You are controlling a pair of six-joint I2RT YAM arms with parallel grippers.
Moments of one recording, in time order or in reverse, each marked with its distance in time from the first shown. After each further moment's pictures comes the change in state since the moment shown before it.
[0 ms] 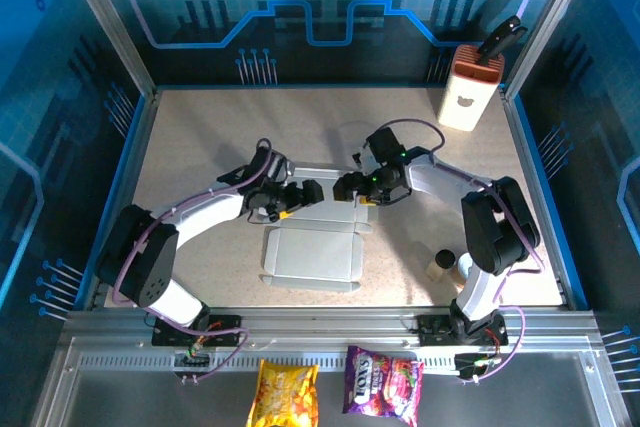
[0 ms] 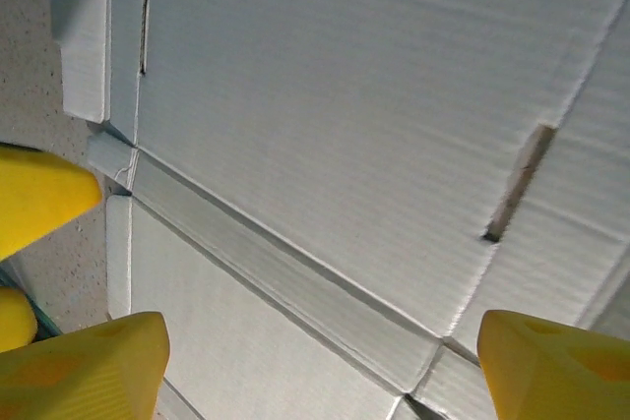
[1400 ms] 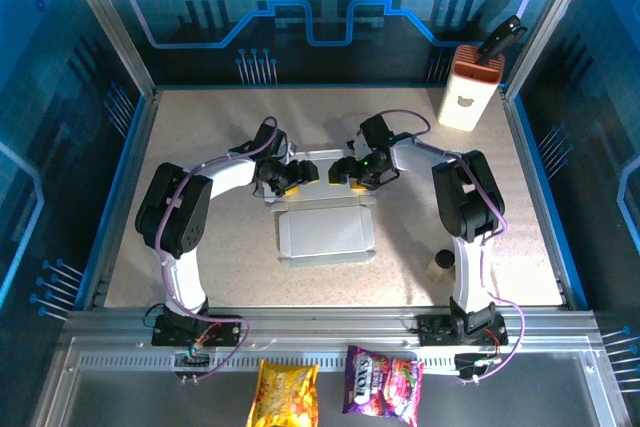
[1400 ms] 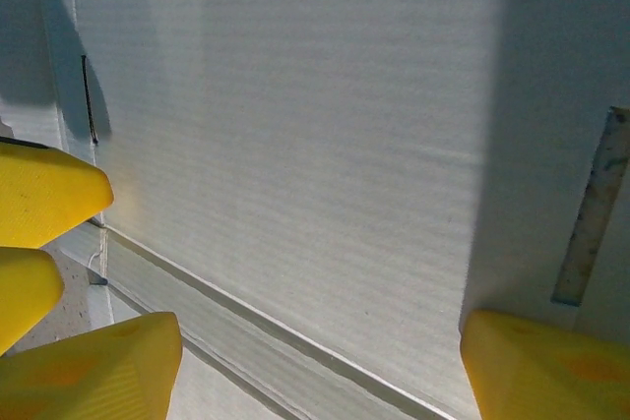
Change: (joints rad) left arm 0.119 0.358 0.283 0.005 0.084 0.133; right arm -0.068 0.309 0.255 0.029 -0.024 -0.025
